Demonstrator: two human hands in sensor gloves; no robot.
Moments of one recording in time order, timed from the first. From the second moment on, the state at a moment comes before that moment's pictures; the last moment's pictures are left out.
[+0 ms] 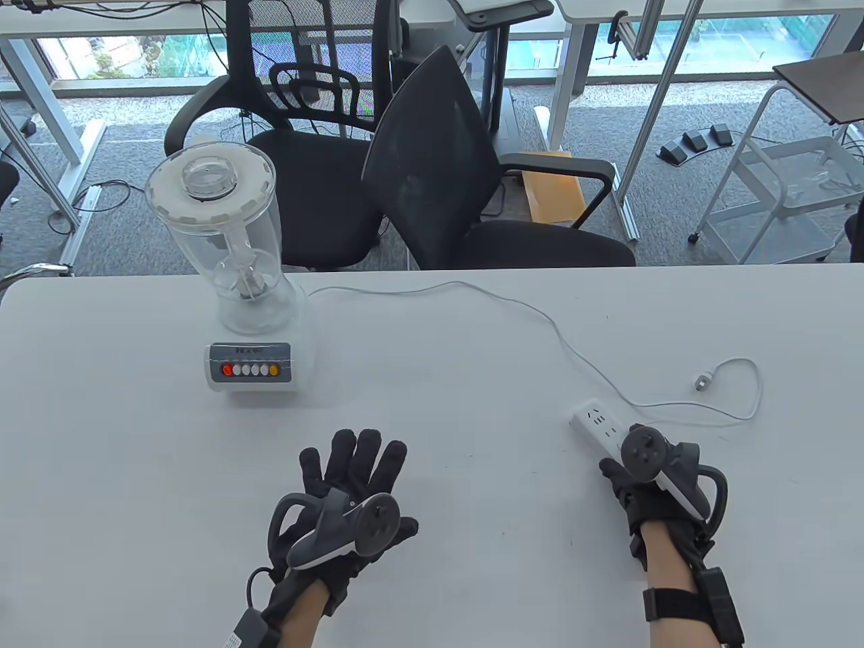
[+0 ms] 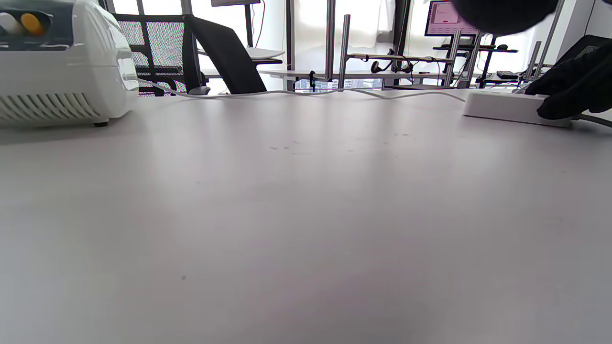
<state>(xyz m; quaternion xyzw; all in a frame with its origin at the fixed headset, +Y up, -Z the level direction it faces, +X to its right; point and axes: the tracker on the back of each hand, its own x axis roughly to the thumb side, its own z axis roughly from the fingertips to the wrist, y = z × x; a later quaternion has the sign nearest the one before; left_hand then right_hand) -0.133 -0.725 -0.246 -0.07 -0.19 -0.01 0.98 0.280 -0.771 -0.314 -0.08 0.05 0.99 0.07</state>
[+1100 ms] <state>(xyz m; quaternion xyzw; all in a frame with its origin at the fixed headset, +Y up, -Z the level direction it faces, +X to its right) -0.131 -0.726 -0.246 -0.08 -0.20 -0.01 0.98 0.173 -0.760 -0.307 0.18 0.03 0.98 0.11</state>
